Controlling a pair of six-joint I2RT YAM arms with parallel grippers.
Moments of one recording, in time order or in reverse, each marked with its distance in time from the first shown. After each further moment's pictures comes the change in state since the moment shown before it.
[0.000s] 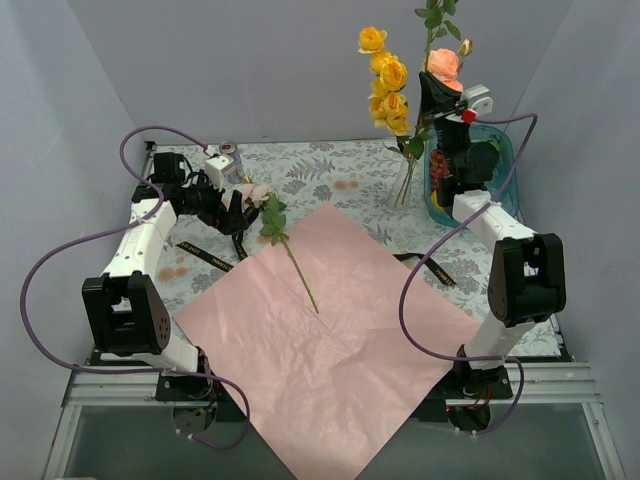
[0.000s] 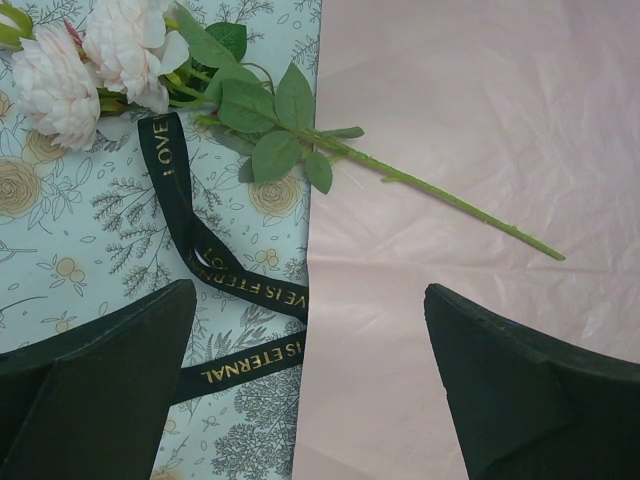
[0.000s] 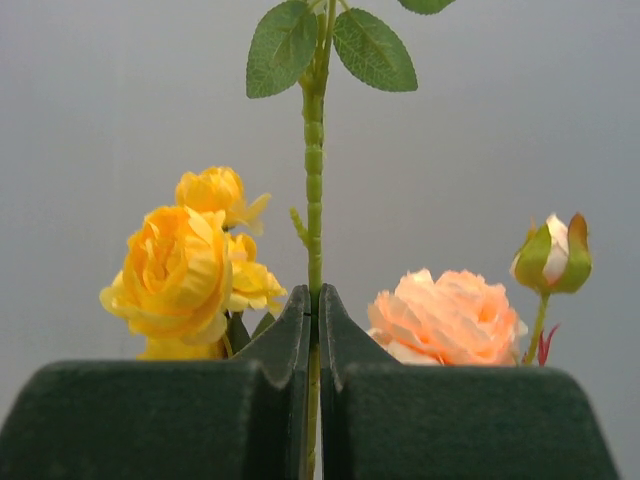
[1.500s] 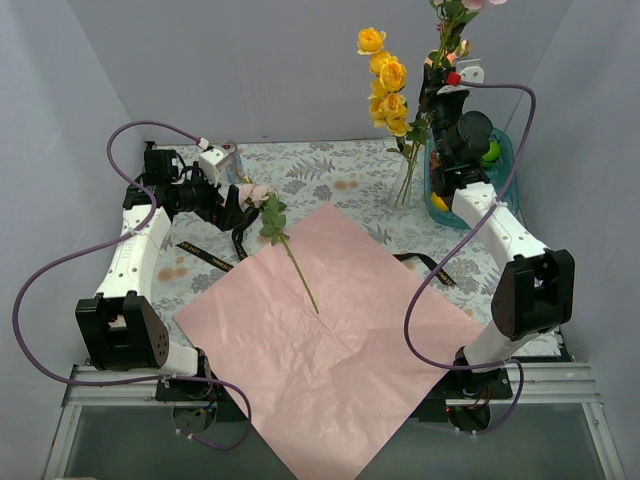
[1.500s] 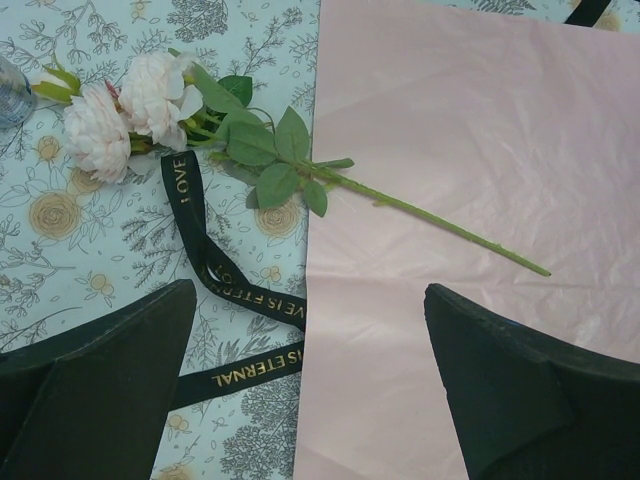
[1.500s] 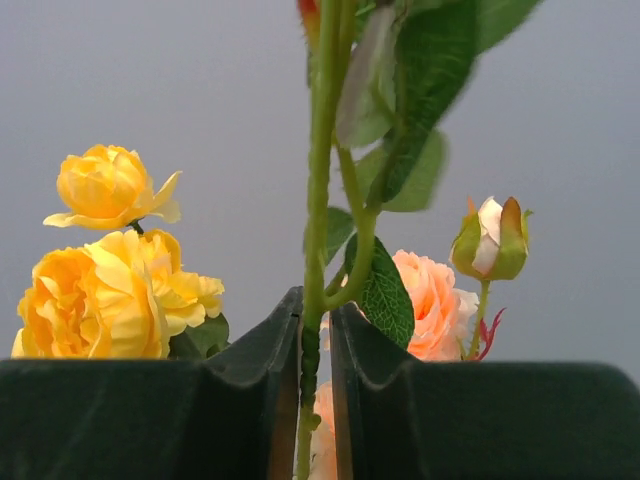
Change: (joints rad) left arm 0.000 -0.094 0.017 0.006 0.016 -0.024; right arm 0.089 -0.083 0.109 -0.454 0.320 -0.151
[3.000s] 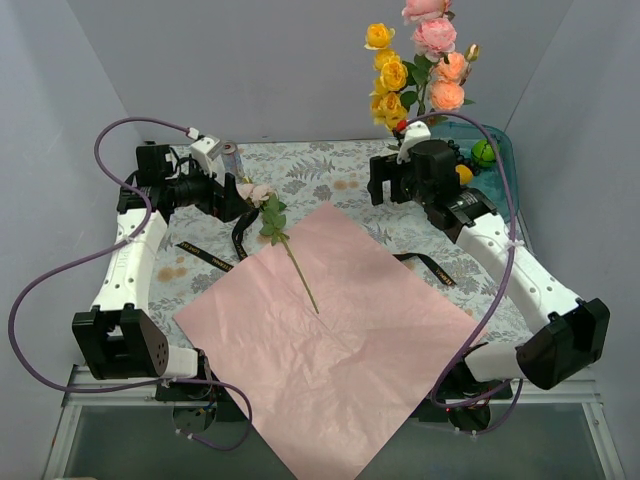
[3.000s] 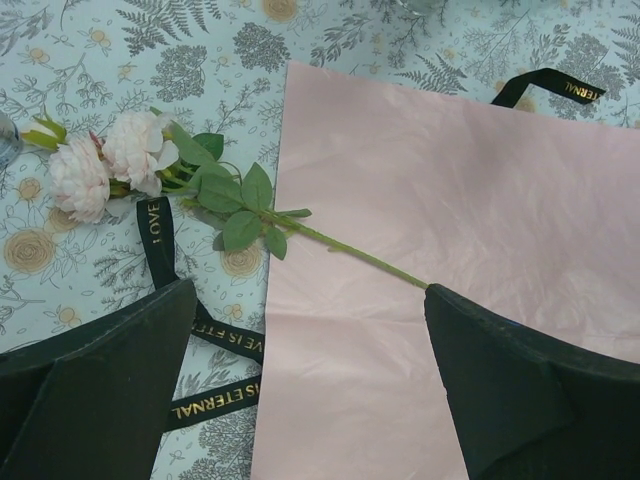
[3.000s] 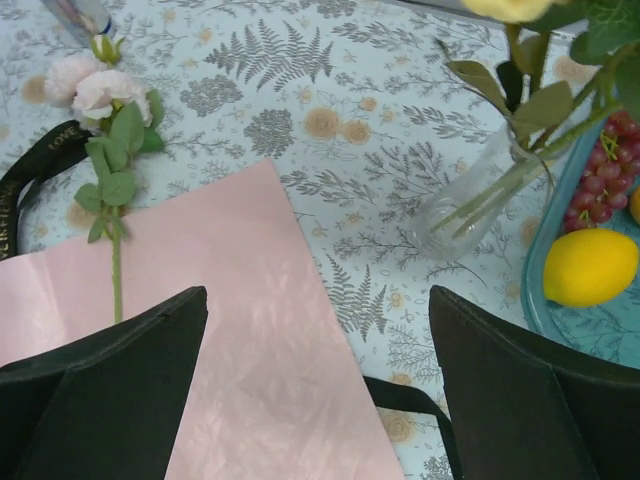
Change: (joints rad) left arm 0.000 -0.043 0.026 0.052 0.078 -0.162; right arm 0.208 -0.278 -0.078 -1.138 -0.034 0.227
